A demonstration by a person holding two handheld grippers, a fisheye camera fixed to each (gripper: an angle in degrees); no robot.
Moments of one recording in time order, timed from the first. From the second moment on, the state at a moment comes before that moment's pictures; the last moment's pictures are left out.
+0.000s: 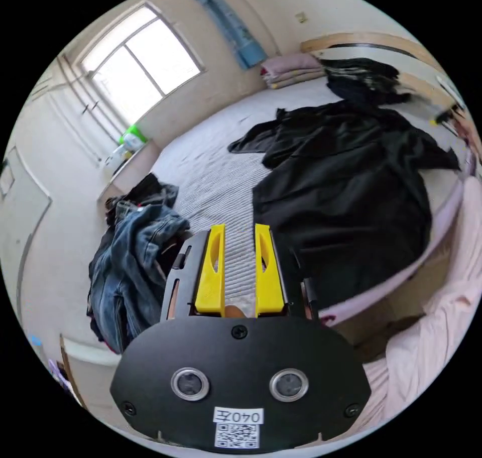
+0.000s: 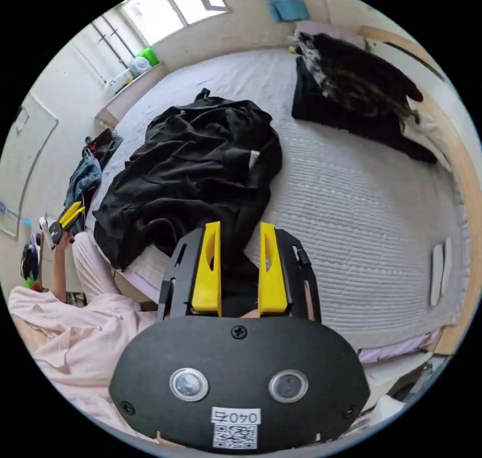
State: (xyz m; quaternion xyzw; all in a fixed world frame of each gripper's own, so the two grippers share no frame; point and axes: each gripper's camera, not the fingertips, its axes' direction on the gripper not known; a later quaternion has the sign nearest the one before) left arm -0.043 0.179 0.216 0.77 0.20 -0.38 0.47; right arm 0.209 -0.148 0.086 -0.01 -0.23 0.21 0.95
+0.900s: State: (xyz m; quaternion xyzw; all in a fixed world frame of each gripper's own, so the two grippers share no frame) left arm -0.055 0.161 0.187 0.76 0.10 -0.14 0.63; right arm 0.175 -0.165 0.053 -0.05 -0.25 0.04 0.97
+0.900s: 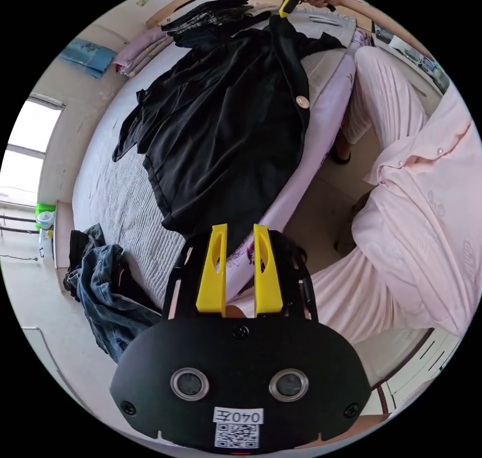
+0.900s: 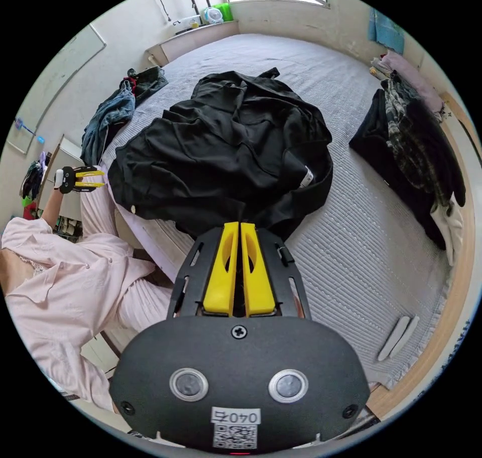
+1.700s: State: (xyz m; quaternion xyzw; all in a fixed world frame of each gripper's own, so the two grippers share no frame) left arm -0.091 0.214 0.266 0.82 0.10 0.05 0.57; right arm 0.228 -0.016 0.007 0.03 -0.33 0.14 0.93
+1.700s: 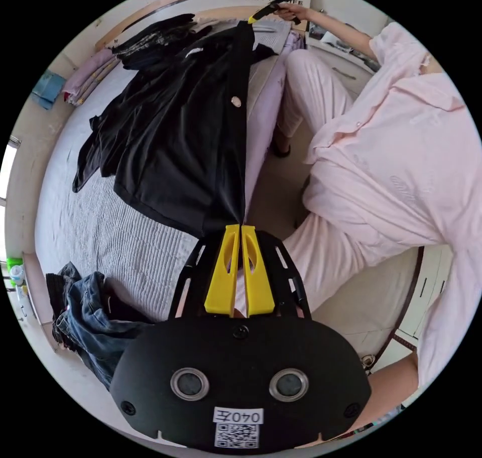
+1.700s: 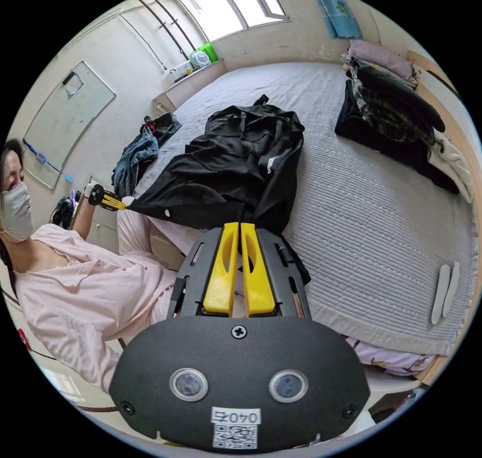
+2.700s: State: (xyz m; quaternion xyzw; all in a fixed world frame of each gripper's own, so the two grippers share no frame) left arm -0.141 0.181 0.184 0.76 0.02 -0.21 0.61; right arm 0.349 0.014 0.121 0.03 -0.37 0.34 0.86
